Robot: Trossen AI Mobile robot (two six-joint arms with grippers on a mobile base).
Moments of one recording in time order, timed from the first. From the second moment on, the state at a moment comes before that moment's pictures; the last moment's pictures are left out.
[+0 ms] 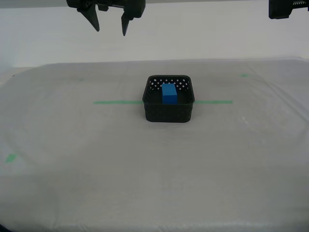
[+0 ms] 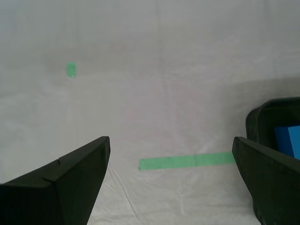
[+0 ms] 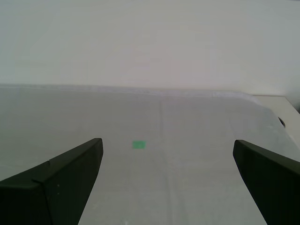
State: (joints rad) arm 0 0.02 1.45 0.82 0.25 0.10 -0.06; arm 1 -0.44 2.08 1.96 -1.03 -0.28 -0.23
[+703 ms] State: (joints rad) arm 0 0.02 1.45 0.82 0.25 0.10 -0.06; arm 1 -0.31 2.03 1.94 -0.93 -0.28 -0.17
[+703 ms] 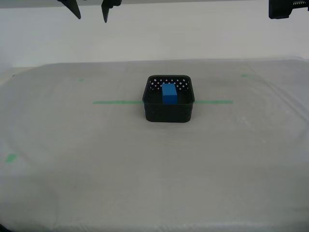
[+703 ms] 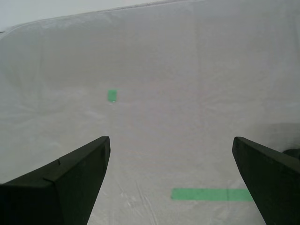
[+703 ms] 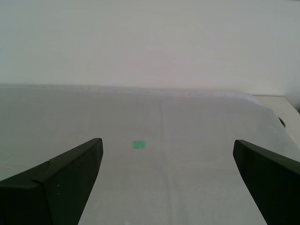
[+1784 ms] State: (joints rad) arm 0 0.02 1.45 0.82 0.25 0.10 -0.06; arm 1 -0.19 1.61 1.15 -0.37 -0.23 -0.13
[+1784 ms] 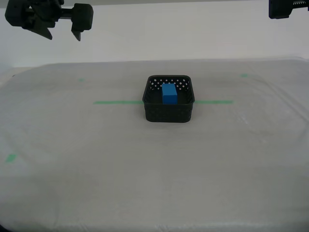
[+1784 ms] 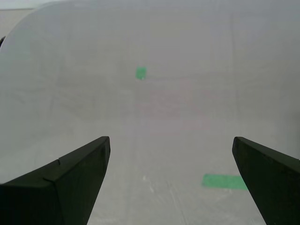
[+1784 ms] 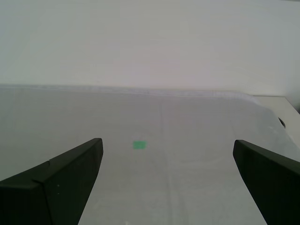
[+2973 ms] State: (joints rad) arm 0 0.02 1.45 0.82 0.25 0.10 -0.06; arm 1 -0.19 1.57 1.09 -0.37 -0.23 -0.13
